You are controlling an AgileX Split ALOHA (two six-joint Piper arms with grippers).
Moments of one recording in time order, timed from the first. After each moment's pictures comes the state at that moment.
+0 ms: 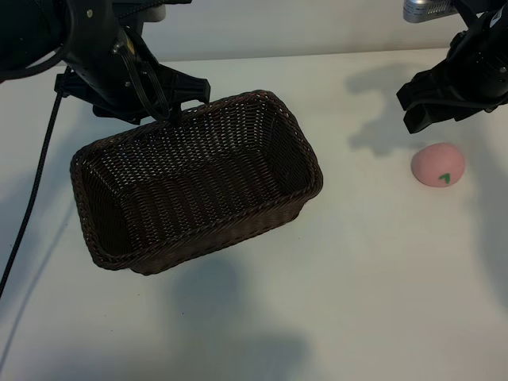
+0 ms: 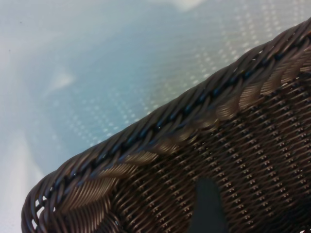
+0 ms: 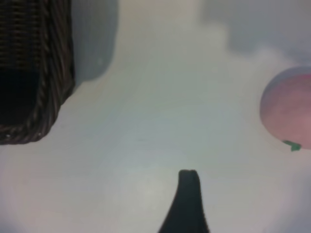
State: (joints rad) left arm -0.43 1.77 -1.40 0.07 0.84 -0.34; right arm 0.16 1.67 -1.35 0.21 1.03 -0.20
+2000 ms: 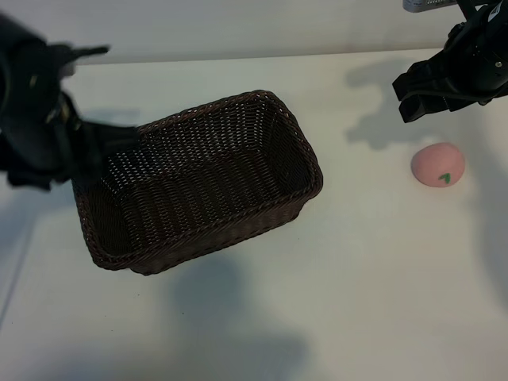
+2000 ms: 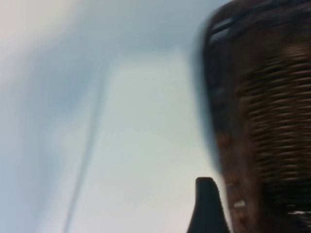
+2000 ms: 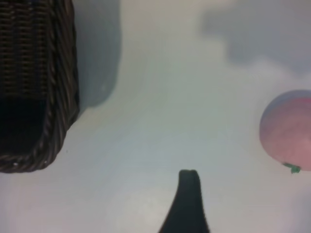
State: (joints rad) left arm -0.42 1.53 -1.08 0.30 0.99 -0.81; right arm 0.16 1.67 -1.35 0.22 0.97 -0.19
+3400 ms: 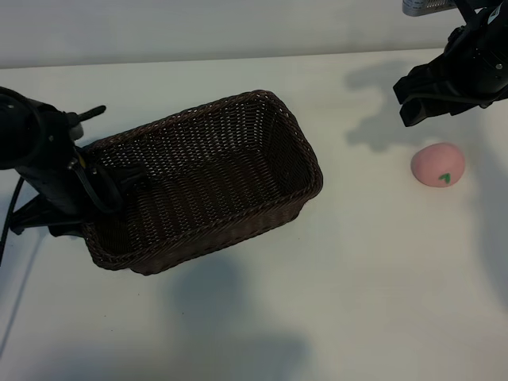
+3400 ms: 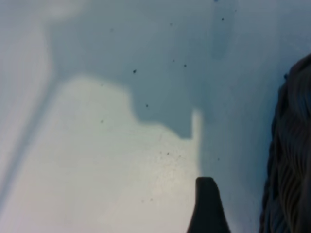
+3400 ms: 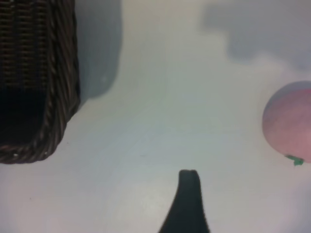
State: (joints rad) left arm -0.26 1.73 -0.89 0.09 0.59 -0.77; right arm 0.16 1.67 -1.35 0.22 0.99 -0.19
